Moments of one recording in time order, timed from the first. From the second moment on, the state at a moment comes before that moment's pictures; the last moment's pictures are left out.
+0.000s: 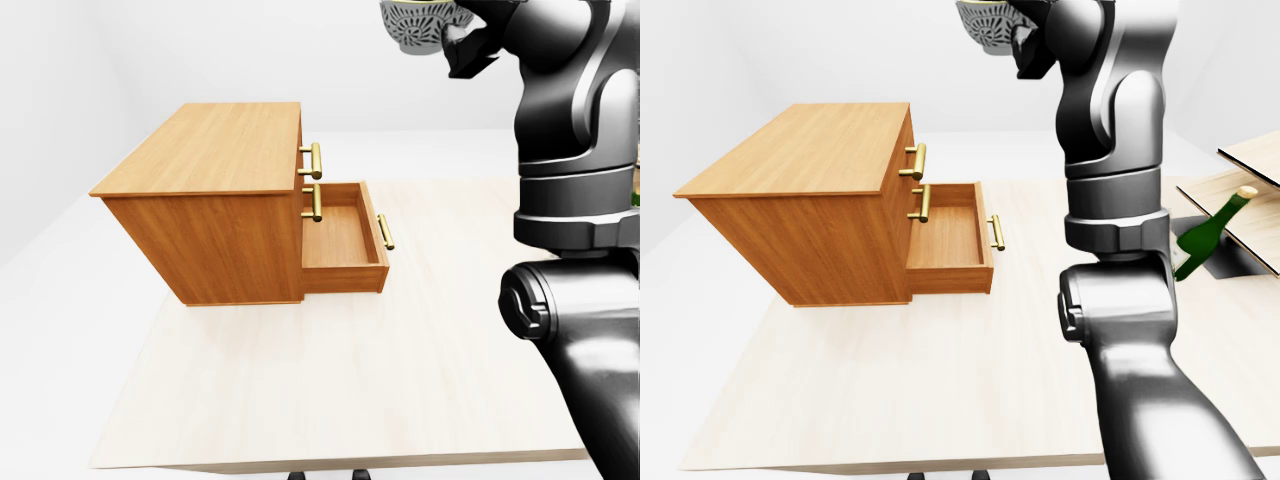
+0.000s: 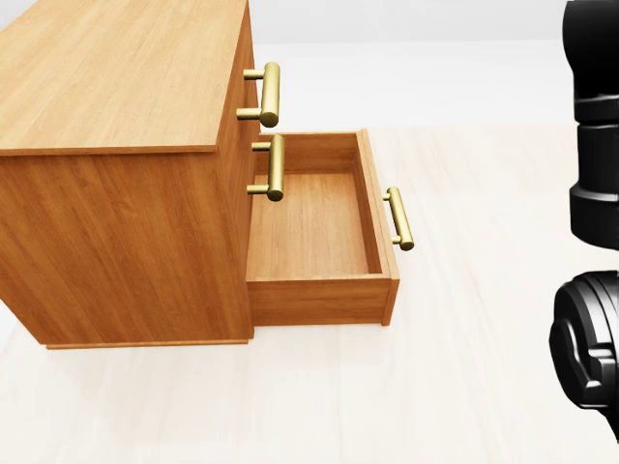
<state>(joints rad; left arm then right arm) -0.09 0.62 0.91 -0.60 -1.29 0.09 0.52 -1.39 -0.41 -0.04 0.37 -1.10 0.09 0.70</state>
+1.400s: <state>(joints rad) -0.08 0.63 0.94 -0.62 -1.34 0.09 0.52 -1.86 -0.08 0.07 1.19 -0.96 -0.05 0.70</state>
